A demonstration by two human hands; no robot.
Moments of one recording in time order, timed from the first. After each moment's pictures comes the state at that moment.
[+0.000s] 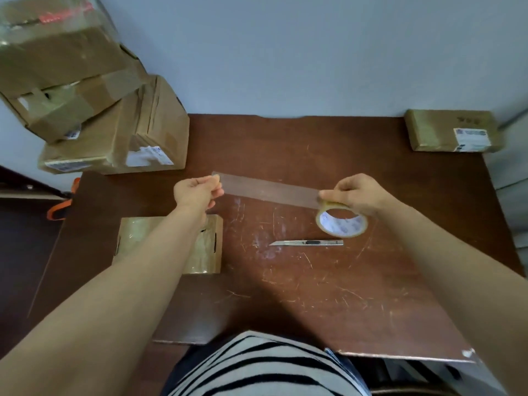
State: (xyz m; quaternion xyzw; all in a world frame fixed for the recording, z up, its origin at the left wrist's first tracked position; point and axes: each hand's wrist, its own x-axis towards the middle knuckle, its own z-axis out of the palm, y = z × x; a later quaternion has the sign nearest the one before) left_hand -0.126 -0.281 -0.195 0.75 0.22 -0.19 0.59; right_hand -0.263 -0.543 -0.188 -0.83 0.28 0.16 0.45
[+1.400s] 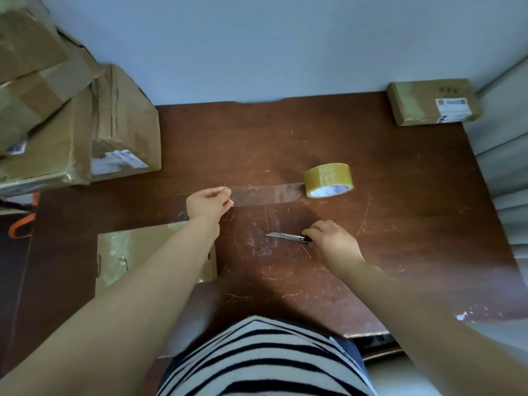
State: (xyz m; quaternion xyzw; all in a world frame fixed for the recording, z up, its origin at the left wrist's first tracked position) left_hand -0.135 -0.306 -0.236 0.72 0.25 -0.26 0.59; right_hand -0.325 -0.454 -0.255 -0.95 0.17 0.15 0.19
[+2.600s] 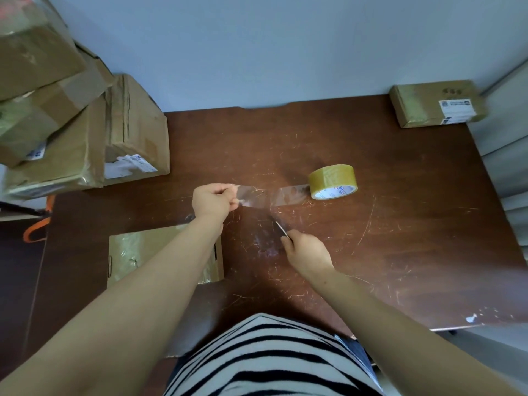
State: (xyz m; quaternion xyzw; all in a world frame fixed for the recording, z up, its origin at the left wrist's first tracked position) left_hand -0.128 -0.302 -0.228 0.80 0.13 -0.24 0.52; right_hand -0.293 -0.400 -0.251 -0.87 0.32 0.20 0.31
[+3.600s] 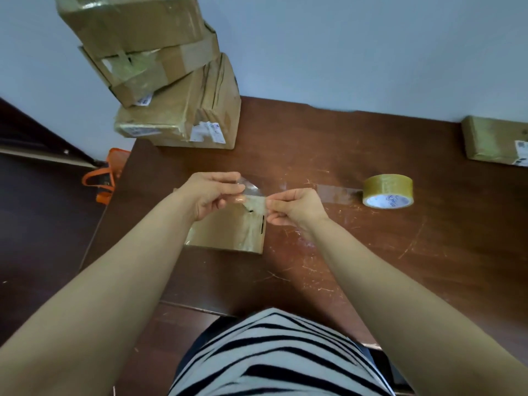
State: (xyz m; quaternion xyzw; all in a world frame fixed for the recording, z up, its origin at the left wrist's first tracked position) left_hand -0.122 -0.183 -0.165 0.71 0.17 -0.37 0.58; right_hand -0.213 -0.342 -0.193 -0.61 0.33 0.14 0.71
